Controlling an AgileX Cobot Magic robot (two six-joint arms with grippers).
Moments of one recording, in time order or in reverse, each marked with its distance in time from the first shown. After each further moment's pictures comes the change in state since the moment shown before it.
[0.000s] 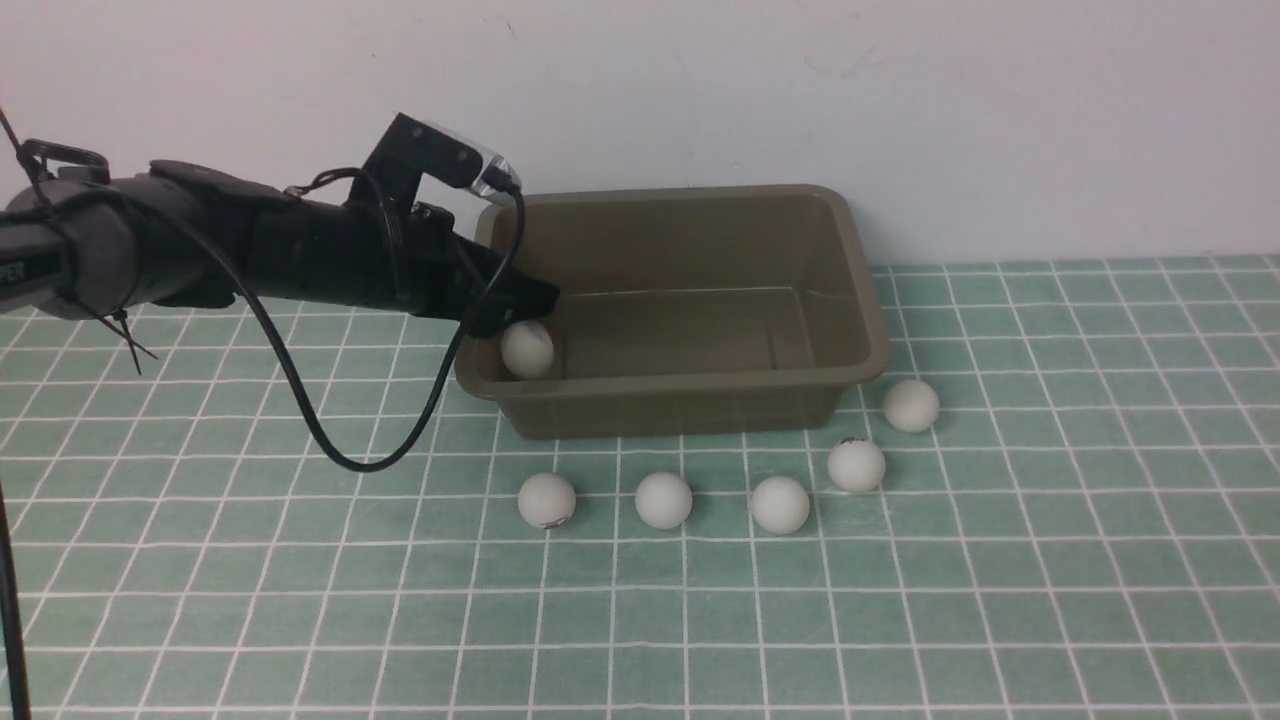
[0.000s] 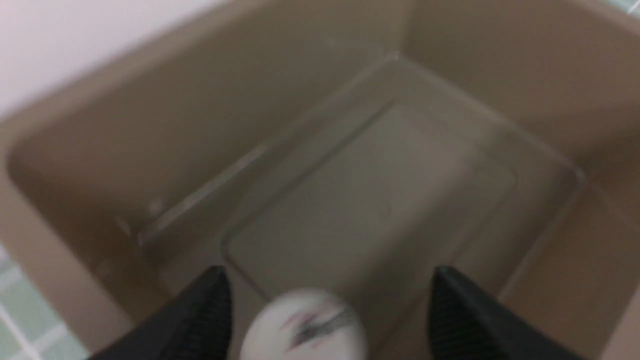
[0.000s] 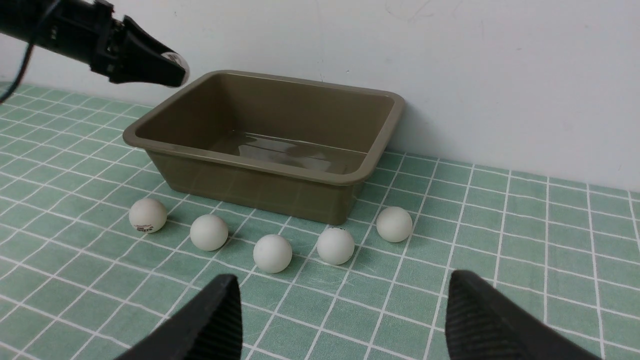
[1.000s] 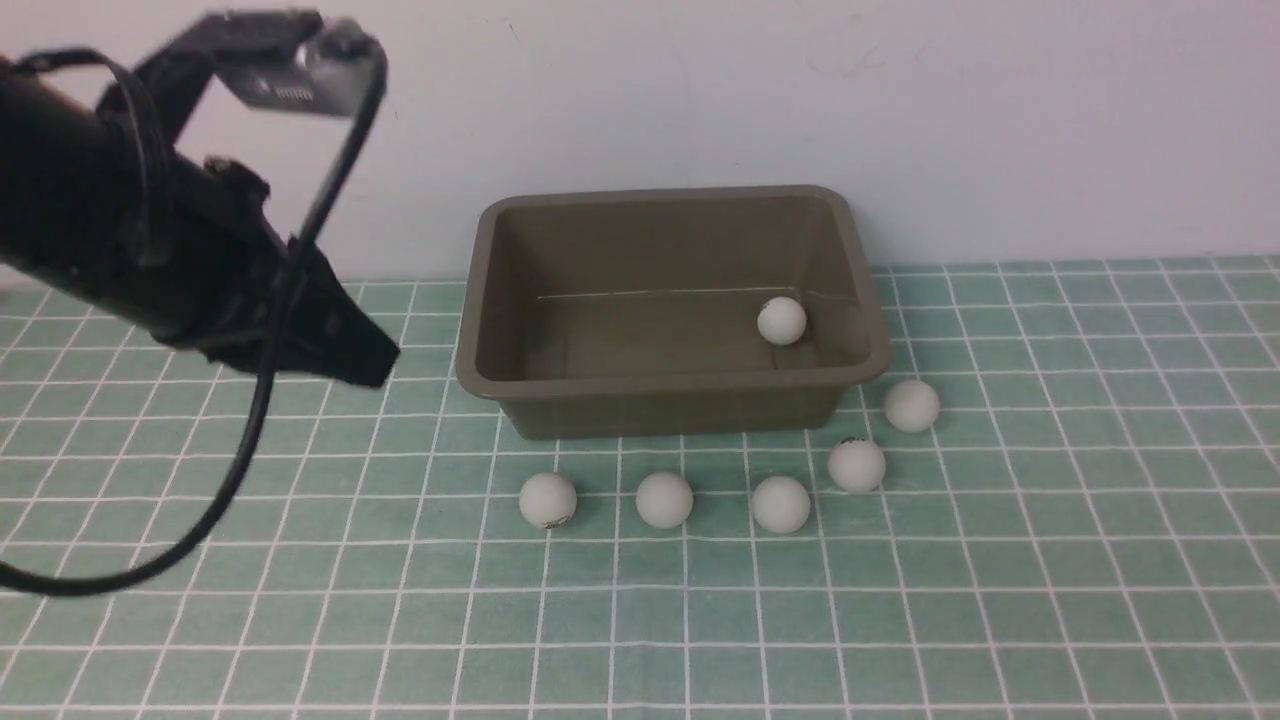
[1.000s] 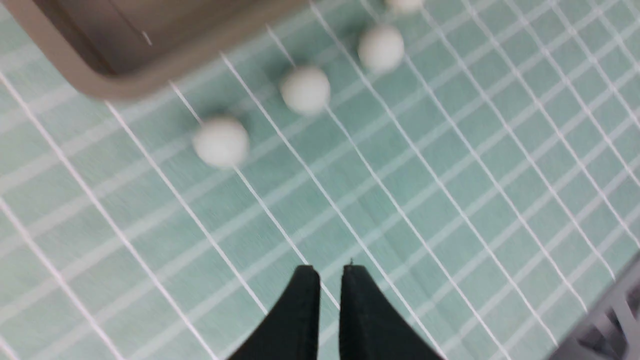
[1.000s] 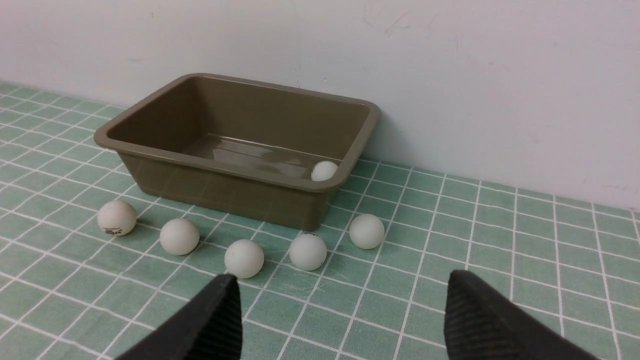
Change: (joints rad) right arm 0.000 0.000 0.000 -0.064 -0.028 0.000; left arm -0.008 -0.633 0.107 0.741 0.563 -1.000
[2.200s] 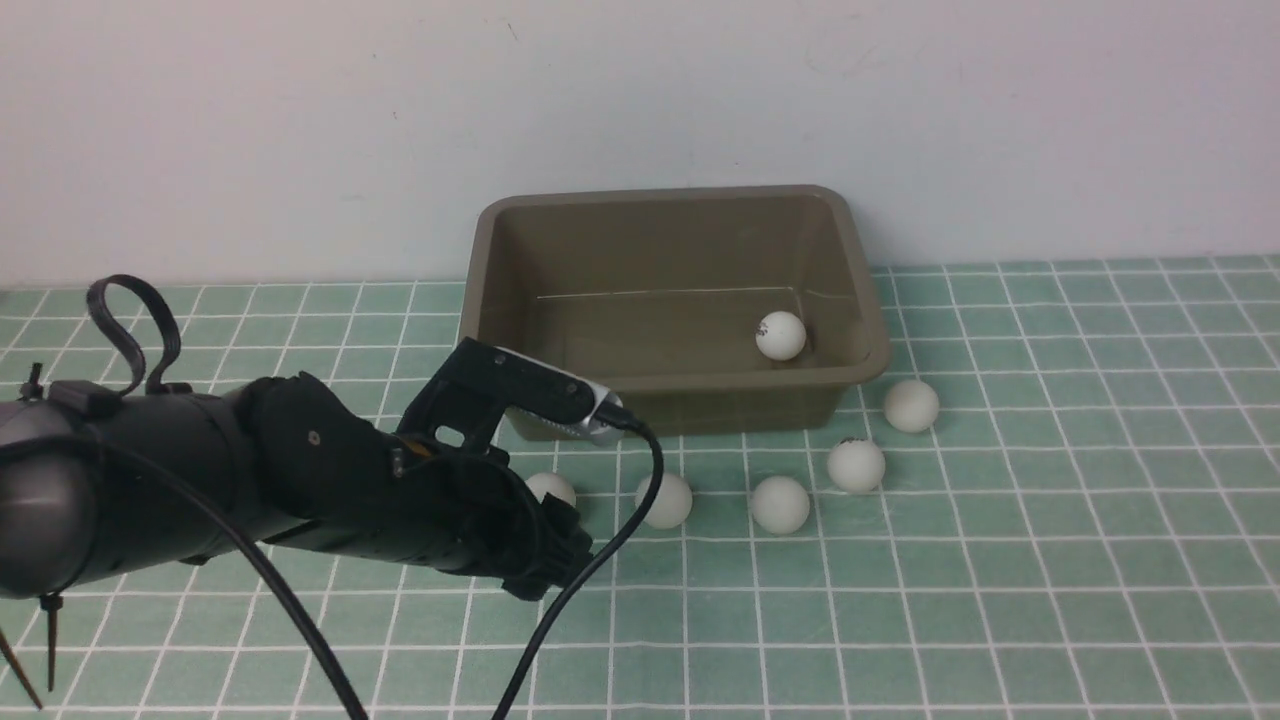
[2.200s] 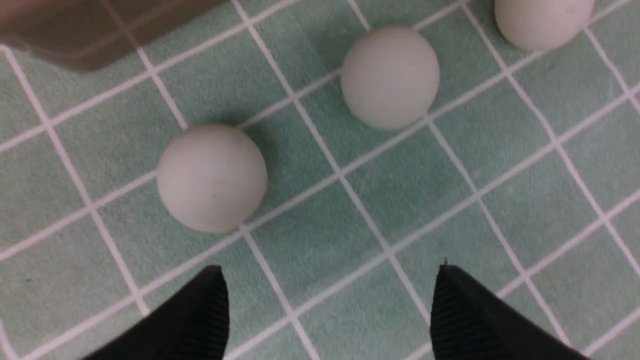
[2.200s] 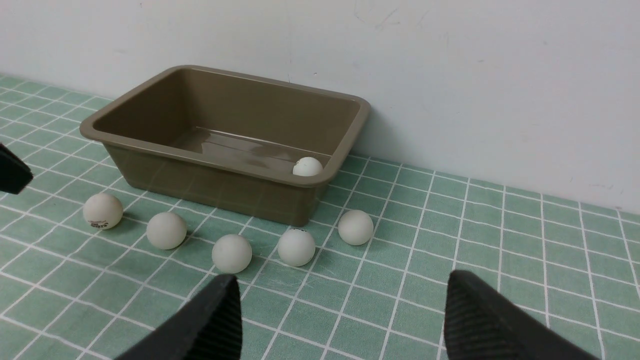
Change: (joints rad) right arm 0.000 0.000 0.000 0.002 -0.003 0.000; left arm -0.369 0.222 0.484 -0.116 -0.954 0.058
